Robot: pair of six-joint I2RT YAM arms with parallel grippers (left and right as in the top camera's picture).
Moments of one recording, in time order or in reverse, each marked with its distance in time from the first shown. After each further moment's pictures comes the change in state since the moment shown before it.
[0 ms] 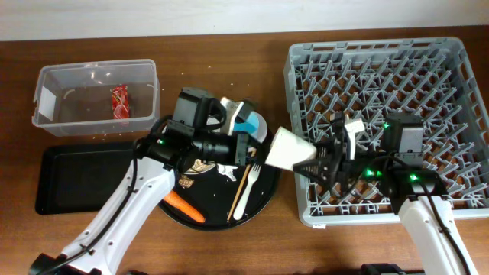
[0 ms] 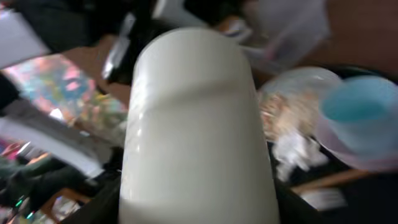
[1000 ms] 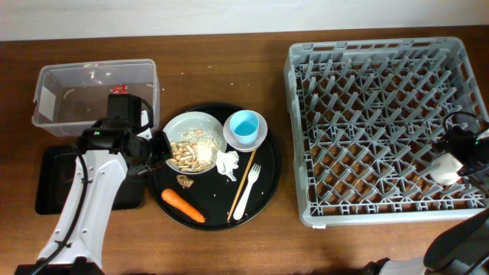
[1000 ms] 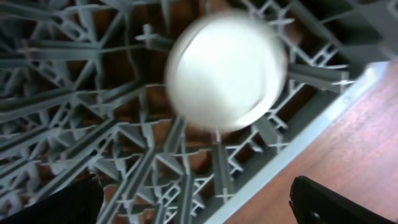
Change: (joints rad) left arm 0.403 0.004 0.003 -0.446 -0.785 0.058; right arm -0.671 0.504 0.610 -0.711 1.254 0.285
